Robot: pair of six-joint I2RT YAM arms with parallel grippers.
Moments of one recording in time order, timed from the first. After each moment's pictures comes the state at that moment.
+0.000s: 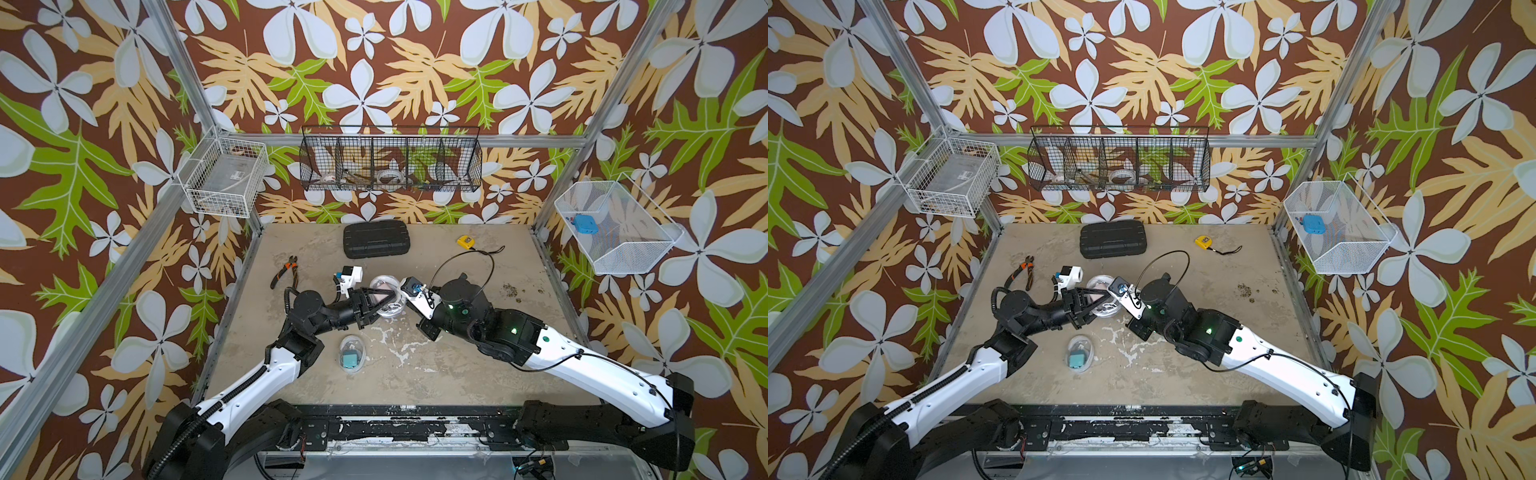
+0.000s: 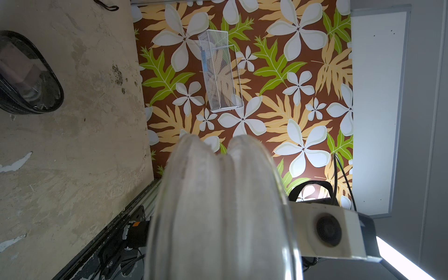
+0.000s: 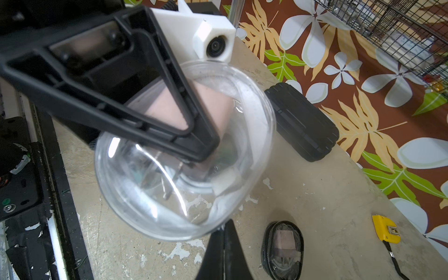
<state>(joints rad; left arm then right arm) -0.50 1.04 0.54 0.63 0.74 -1.56 0.96 1.21 1.17 -0.48 0.15 -0.21</state>
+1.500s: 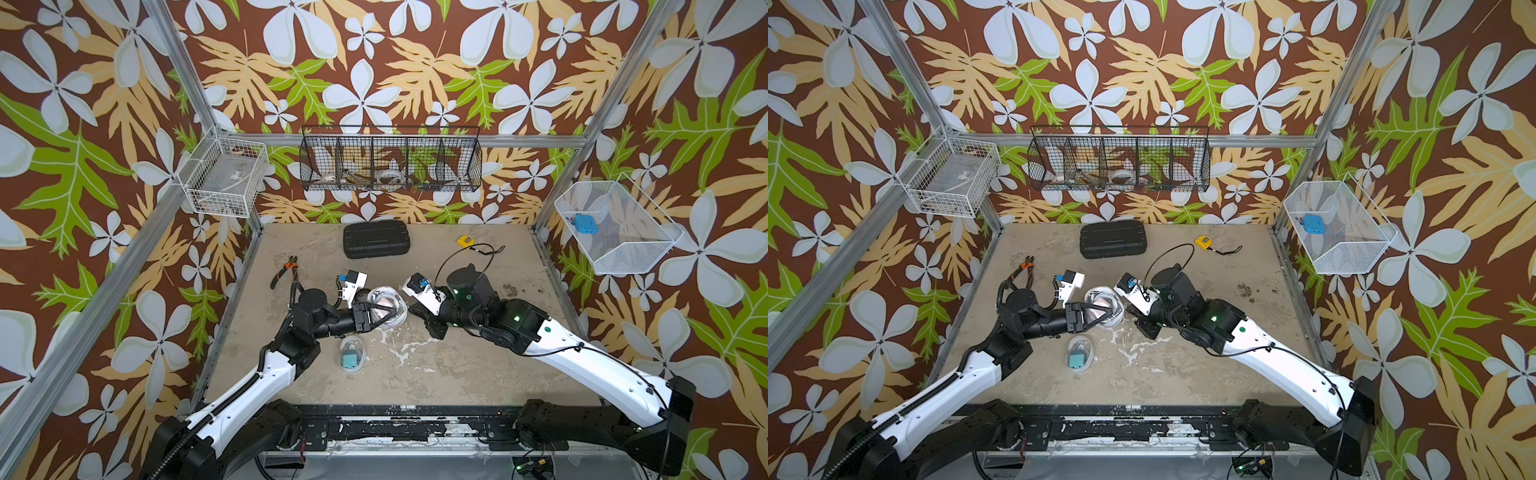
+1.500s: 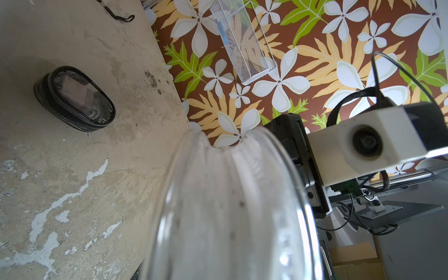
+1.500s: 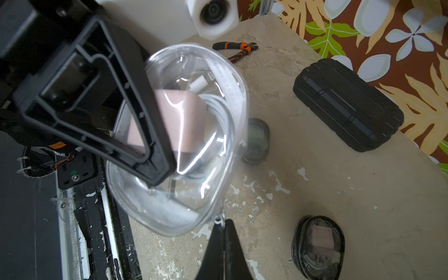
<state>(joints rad) -0.49 0.99 0.56 0.31 0.83 -1.05 0.84 1.19 1.14 -0.56 -0.15 -0.17</state>
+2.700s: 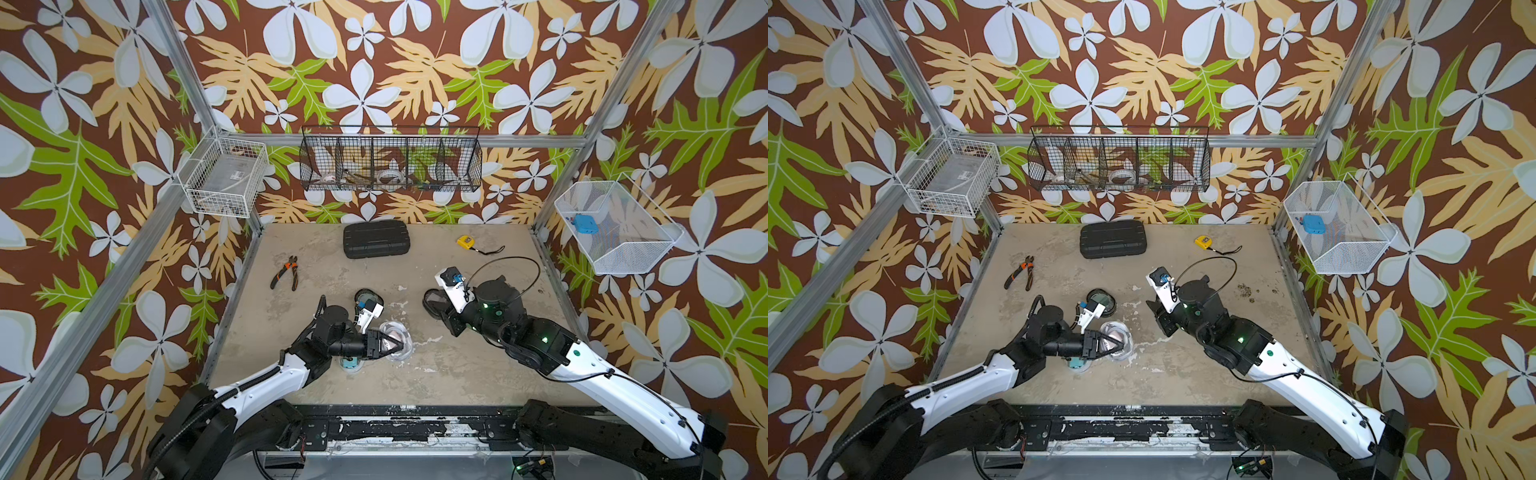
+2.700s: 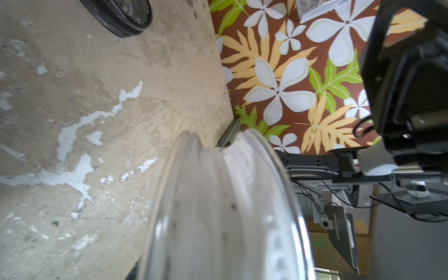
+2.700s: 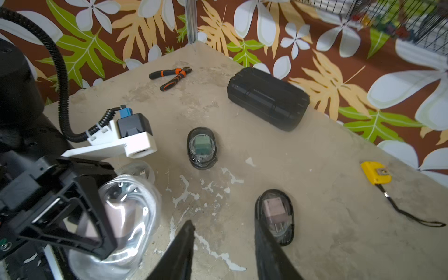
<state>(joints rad) -0.63 1.17 0.41 0.32 0.80 -0.94 0.81 1.01 0.98 -0.48 0.10 -0.01</state>
